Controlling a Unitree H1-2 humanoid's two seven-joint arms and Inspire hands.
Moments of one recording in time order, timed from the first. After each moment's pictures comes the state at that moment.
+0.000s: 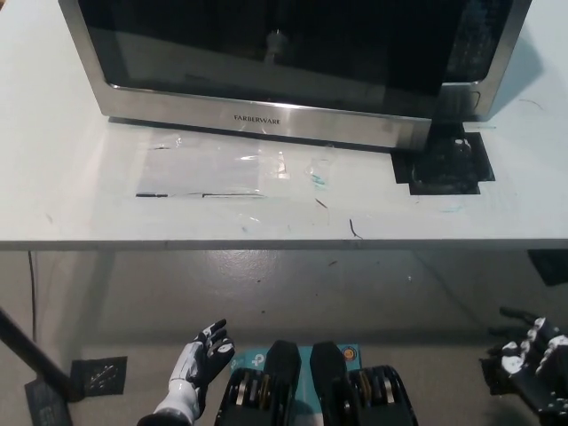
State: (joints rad) left_arm -0.29 -0.01 0.08 0.80 -0.06 -0.09 -0.02; right_arm 0.12 -0.10 -0.10 -0.13 0.11 0.03 0.03
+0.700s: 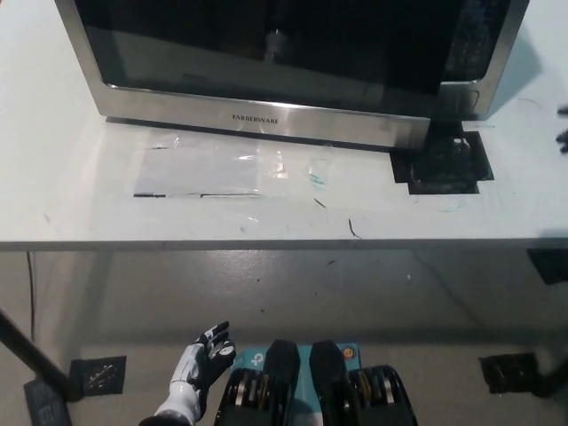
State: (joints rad) left_arm -0.29 -0.01 0.07 0.80 -0.07 -0.09 -0.02; right_arm -0.39 -0.36 -0.17 -0.38 0.25 0.28 0.08
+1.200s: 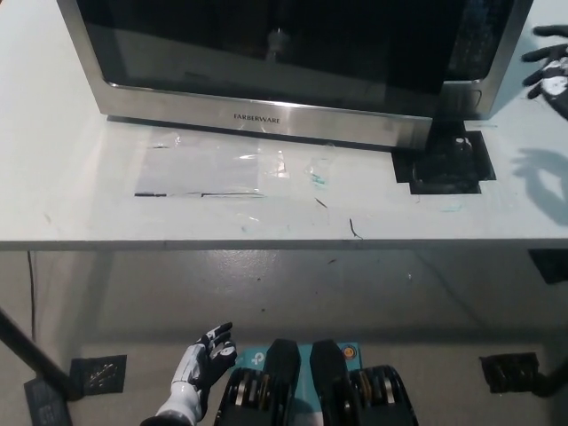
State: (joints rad) left_arm -0.29 -0.02 0.07 0.80 -0.07 -0.09 -0.02; right_arm -0.65 -0.35 -0.12 0.15 0.16 0.28 0.07
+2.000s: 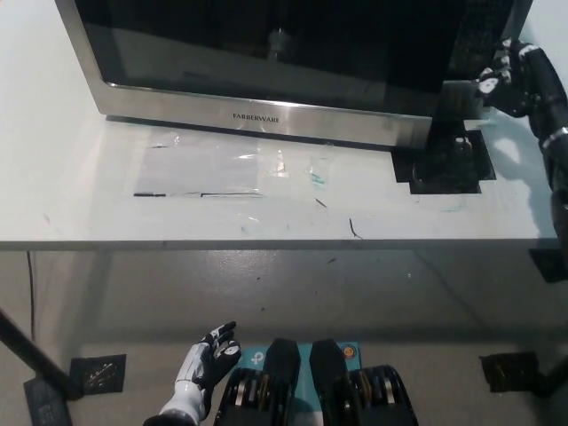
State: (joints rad) left_arm -0.29 -0.02 0.06 0.80 -0.07 -0.09 -0.02; right_arm -0.89 -0.32 0.04 0.68 -0.06 0.10 0.01
